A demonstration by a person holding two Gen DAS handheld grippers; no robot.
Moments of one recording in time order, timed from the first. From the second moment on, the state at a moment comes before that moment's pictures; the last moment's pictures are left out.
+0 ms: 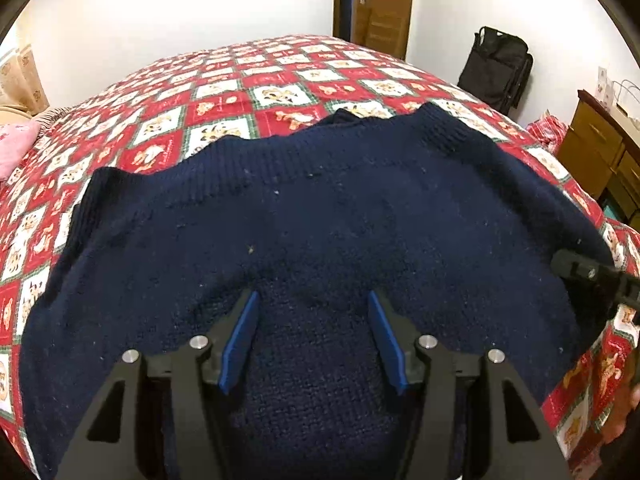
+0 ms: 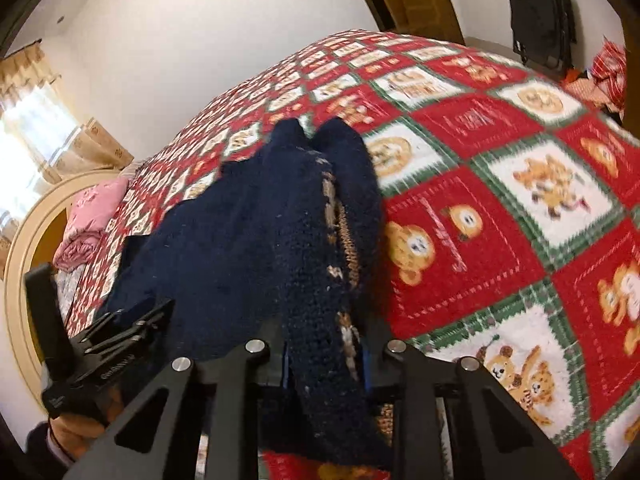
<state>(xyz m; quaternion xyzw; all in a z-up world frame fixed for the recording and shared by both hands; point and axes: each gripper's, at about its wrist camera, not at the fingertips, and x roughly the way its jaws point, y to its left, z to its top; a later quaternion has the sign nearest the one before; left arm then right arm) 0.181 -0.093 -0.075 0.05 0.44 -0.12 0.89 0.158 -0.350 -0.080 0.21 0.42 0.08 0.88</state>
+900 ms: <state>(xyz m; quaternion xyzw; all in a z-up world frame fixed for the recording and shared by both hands) 0.114 0.184 -0.044 -0.14 0.38 0.00 0.91 0.097 0.055 -0.058 -0.18 0.37 0.26 0.88</state>
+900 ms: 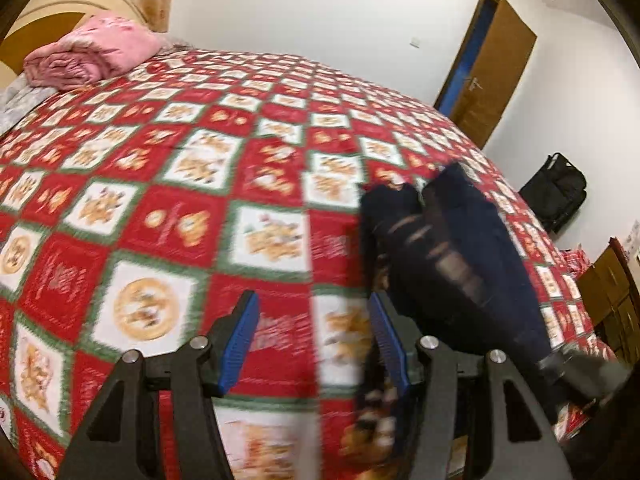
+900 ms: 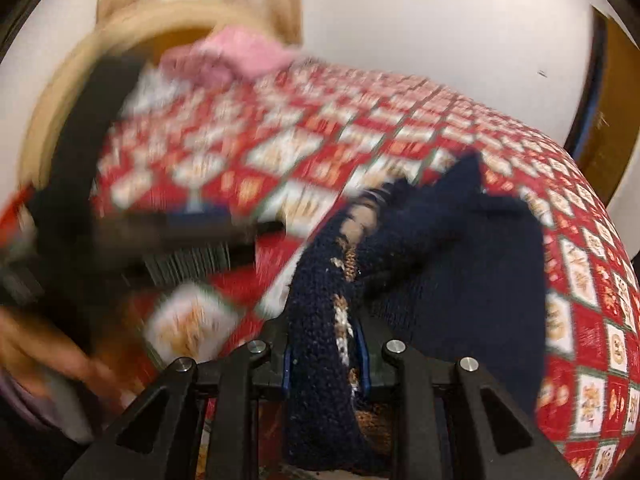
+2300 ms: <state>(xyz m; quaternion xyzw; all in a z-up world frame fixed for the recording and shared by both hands) 0.218 0.132 -0.051 -0.21 0.45 -0.12 0.86 0.204 -0.174 -0.054 0.19 0.39 0.17 0.88</state>
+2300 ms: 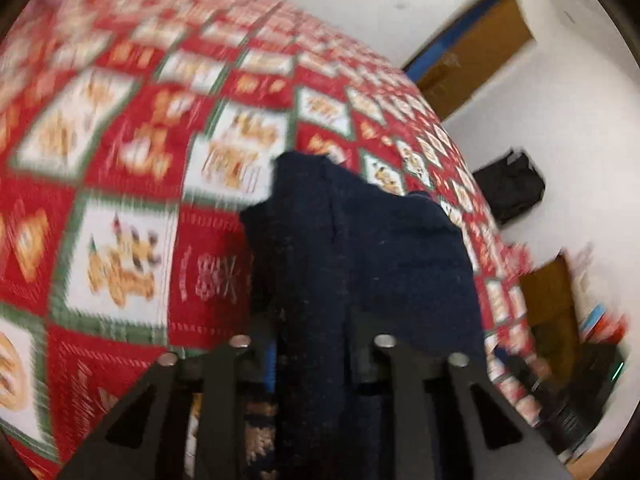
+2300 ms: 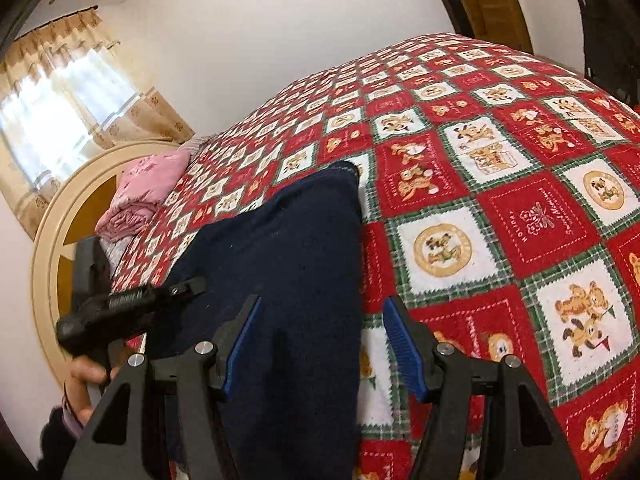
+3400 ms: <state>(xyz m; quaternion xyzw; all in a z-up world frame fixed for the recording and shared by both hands) 0.148 0.090 -0.038 -0.04 0.41 -0.10 0.91 0.120 -0.132 -0.044 0.03 0.36 0.23 0.90</state>
